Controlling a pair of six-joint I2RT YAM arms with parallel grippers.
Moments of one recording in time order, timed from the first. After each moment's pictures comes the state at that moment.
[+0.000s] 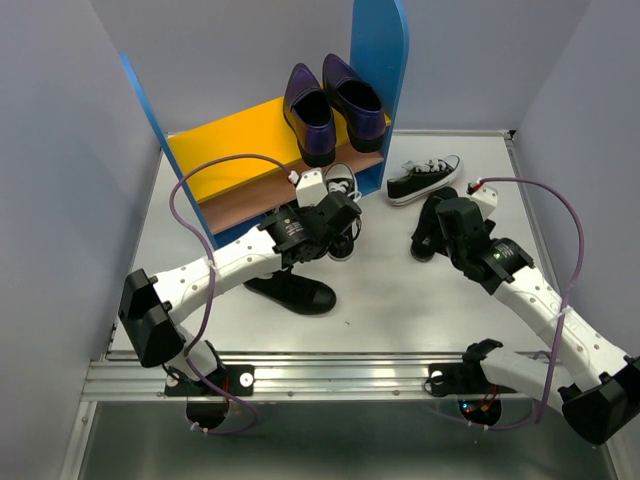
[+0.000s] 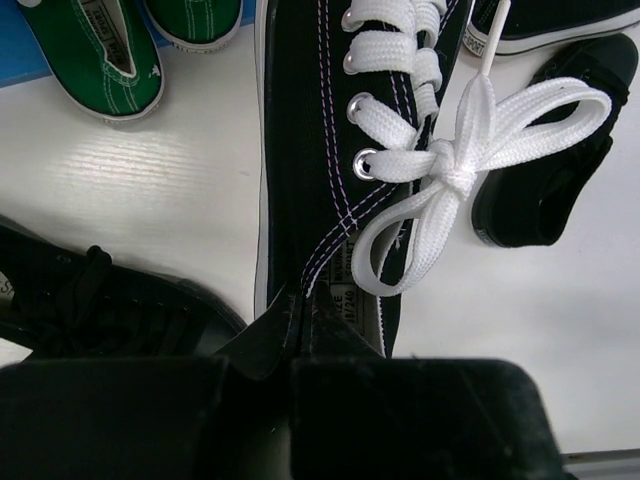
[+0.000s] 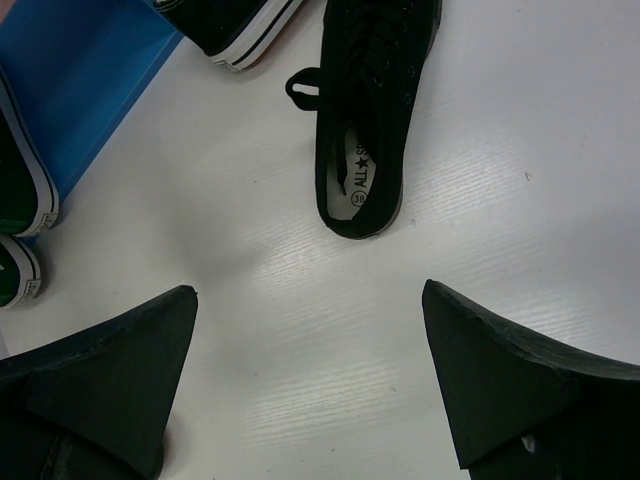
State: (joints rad) left arm -0.98 1.50 1.40 -0.78 -0.57 -1.04; right arm 0.52 1.00 0.96 -0.69 0.54 0.75
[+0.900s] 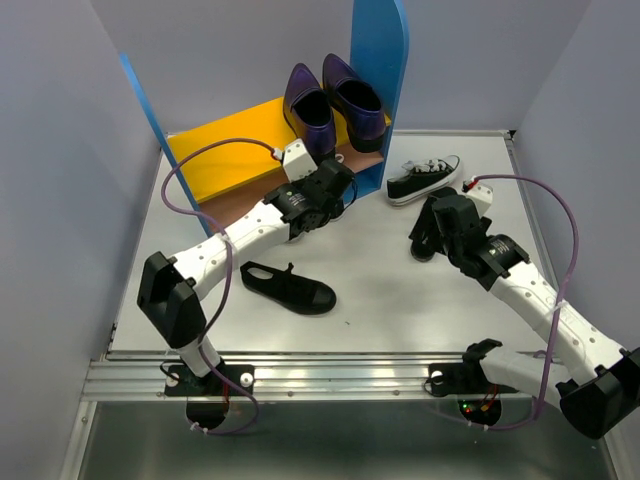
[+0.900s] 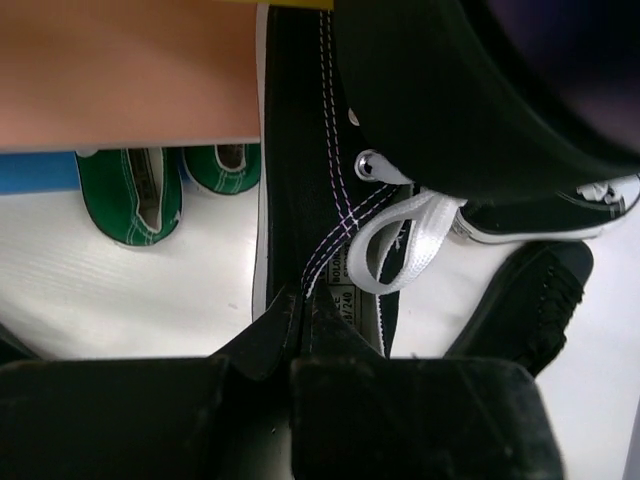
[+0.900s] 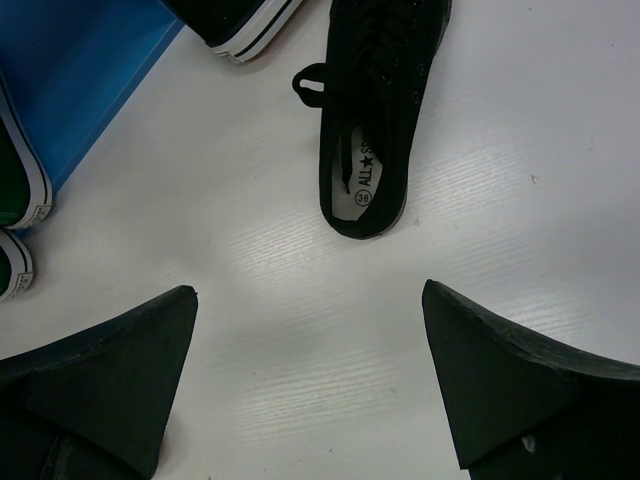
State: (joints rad) left arm -0.83 1.63 1.52 -0.68 -0.69 -1.09; right arm 0.52 1.03 0.97 -0.68 0.53 0.73
